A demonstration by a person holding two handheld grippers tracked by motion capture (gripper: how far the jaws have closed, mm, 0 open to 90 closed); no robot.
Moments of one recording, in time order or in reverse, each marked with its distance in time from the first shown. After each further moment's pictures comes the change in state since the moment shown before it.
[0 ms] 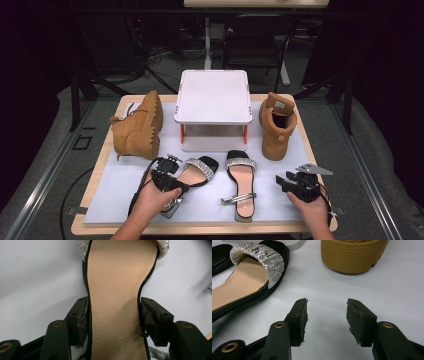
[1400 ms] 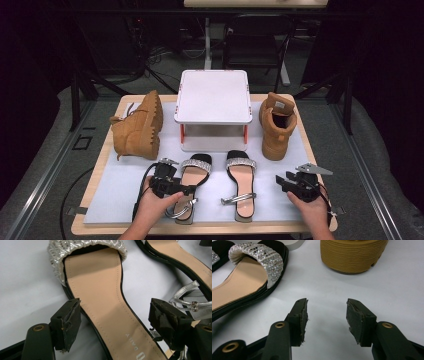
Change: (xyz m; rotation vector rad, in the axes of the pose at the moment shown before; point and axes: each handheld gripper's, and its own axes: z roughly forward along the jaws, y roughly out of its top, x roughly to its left) left arm -0.009 -0.016 -0.001 -0.182 -0.147 -0.079; right arm 0.000 0.000 0.001 0.005 -0.004 0.001
